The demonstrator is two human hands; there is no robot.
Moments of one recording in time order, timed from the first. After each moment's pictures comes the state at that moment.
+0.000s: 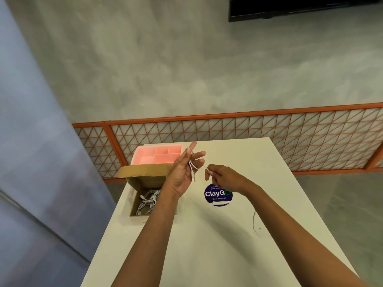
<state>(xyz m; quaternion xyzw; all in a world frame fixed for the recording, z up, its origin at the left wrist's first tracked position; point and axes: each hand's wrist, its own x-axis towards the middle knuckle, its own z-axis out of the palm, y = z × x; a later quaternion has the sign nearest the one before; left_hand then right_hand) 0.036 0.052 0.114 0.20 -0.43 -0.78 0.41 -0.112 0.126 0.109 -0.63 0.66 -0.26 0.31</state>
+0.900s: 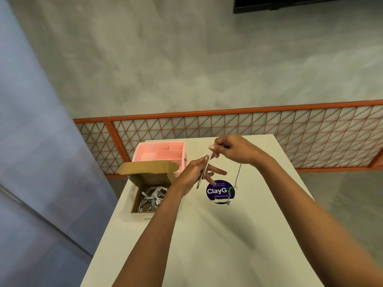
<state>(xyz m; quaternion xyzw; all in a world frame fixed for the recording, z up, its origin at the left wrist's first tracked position) 0.024 0.057 0.108 0.28 -0.66 -0.66 0.21 -0.132 0.110 0.178 -0.68 0.65 -0.27 0.21</state>
